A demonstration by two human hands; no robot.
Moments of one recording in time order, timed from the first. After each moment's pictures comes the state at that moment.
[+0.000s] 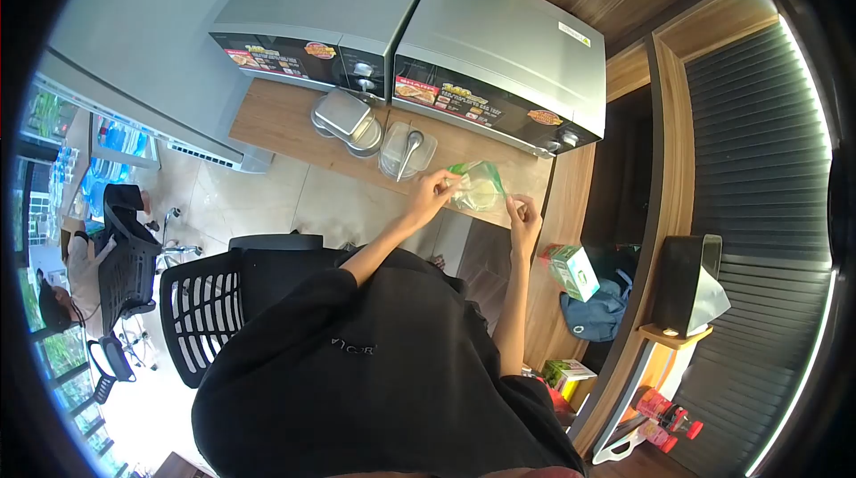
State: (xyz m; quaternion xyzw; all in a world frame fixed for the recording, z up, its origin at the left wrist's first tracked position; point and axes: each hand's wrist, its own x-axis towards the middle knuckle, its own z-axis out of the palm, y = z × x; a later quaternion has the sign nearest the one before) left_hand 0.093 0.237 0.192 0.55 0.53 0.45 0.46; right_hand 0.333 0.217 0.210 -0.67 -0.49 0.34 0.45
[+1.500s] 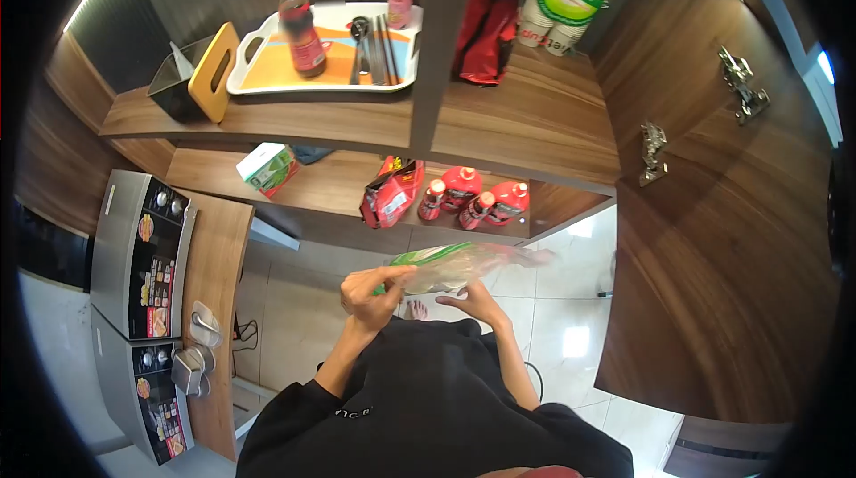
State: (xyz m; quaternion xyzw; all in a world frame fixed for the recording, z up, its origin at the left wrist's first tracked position) left_hand 0.227 -0.191 0.354 0.79 -0.14 0.28 0.53; right_hand 0.238 -0.438 0.234 -0.83 -0.14 0.16 0.51
